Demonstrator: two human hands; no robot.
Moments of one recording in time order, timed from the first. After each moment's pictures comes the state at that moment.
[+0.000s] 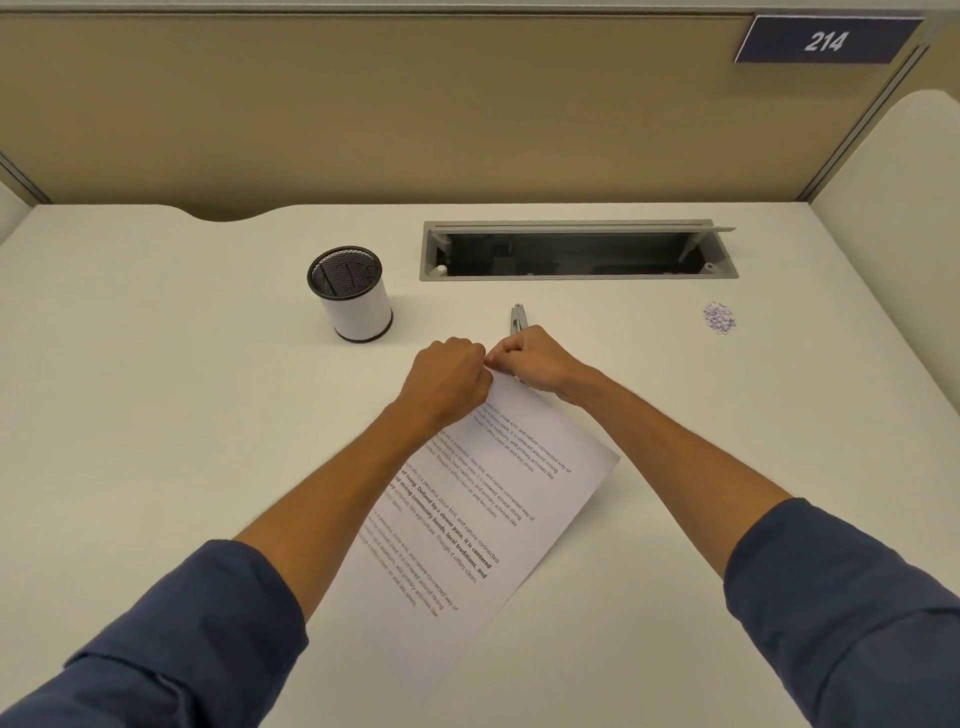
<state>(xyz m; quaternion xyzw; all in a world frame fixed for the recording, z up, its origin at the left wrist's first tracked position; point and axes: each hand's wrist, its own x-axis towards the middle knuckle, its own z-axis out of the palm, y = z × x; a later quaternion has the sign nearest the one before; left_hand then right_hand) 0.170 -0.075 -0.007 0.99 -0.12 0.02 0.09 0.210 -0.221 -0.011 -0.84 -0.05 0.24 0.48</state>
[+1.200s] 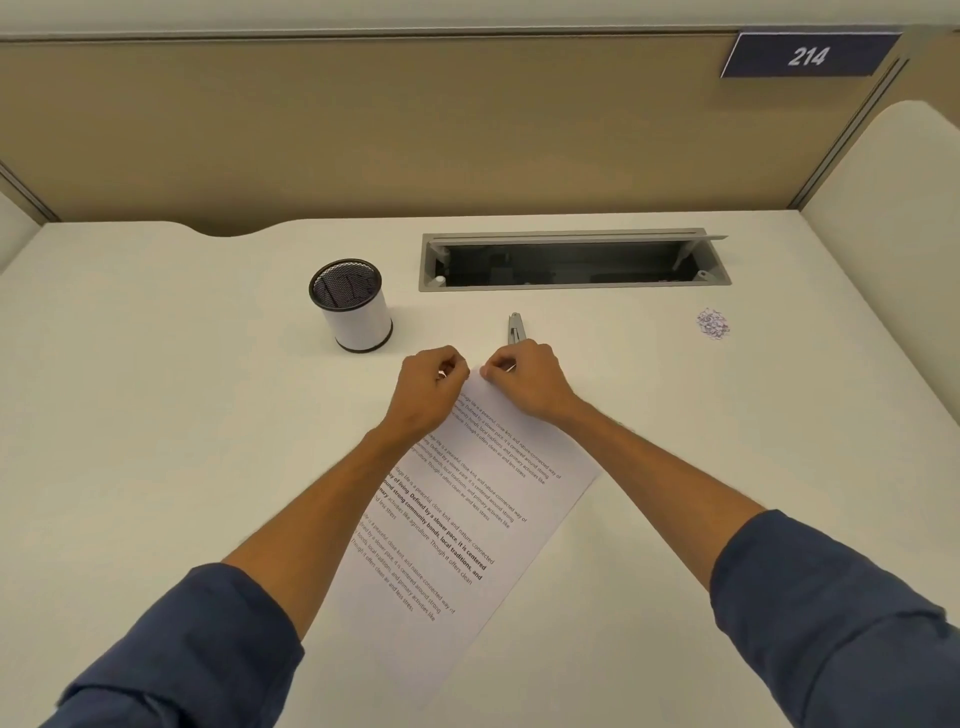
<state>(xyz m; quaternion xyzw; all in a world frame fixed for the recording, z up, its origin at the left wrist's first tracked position) 0.162 -0.055 -0.021 0.88 -0.01 0.03 0.47 0.202 -0.215 -0.034 -0.91 -0.10 0.07 0.40</state>
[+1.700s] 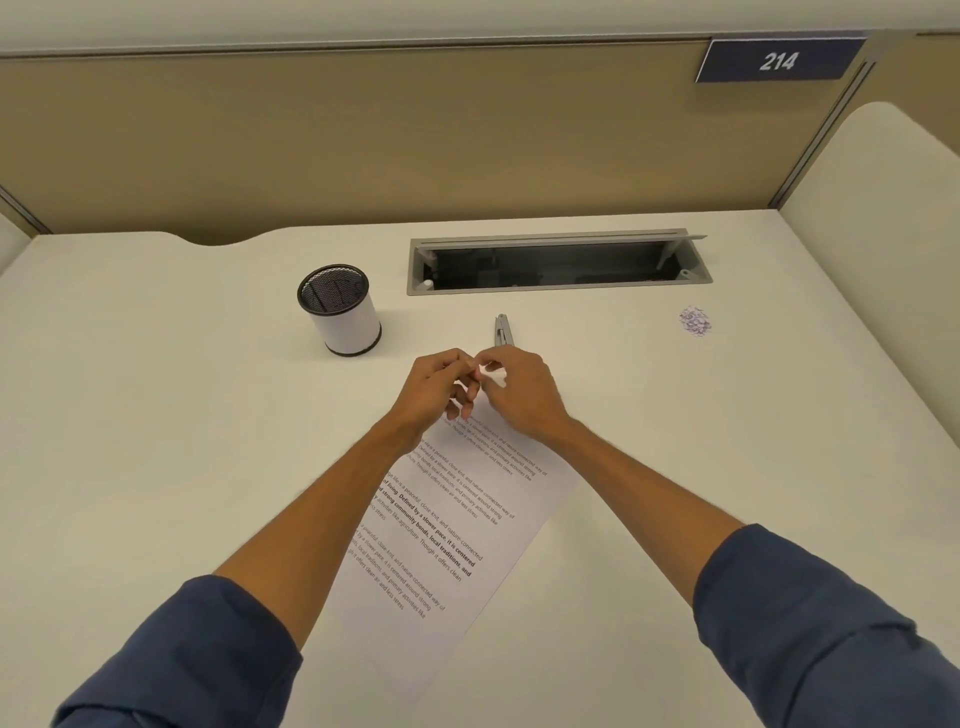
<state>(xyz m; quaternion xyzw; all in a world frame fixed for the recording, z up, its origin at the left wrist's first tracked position) 0.149 -0.075 0.002 0.74 0.03 -0.13 0.66 0.178 -0.222 -0.038 -0.91 -0.12 -0.01 0.40</state>
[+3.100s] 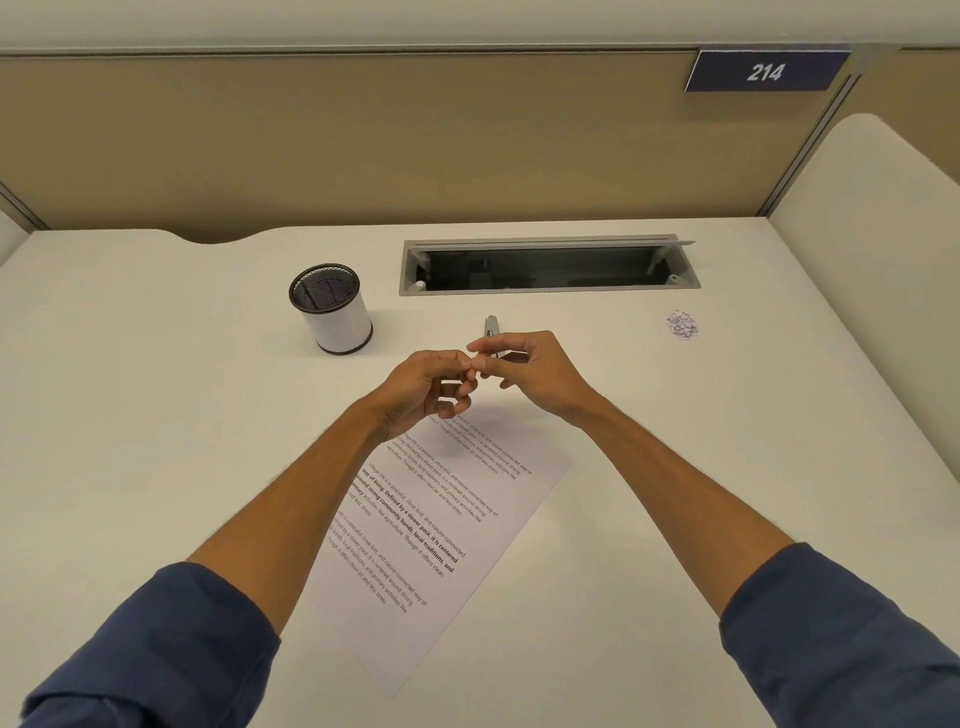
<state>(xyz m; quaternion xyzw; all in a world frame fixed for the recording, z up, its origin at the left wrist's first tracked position) 0.149 -0.076 0.026 0.67 0.01 -0.25 0.69 0.173 -0.257 0.014 -0.78 -0.14 0.11 0.60</state>
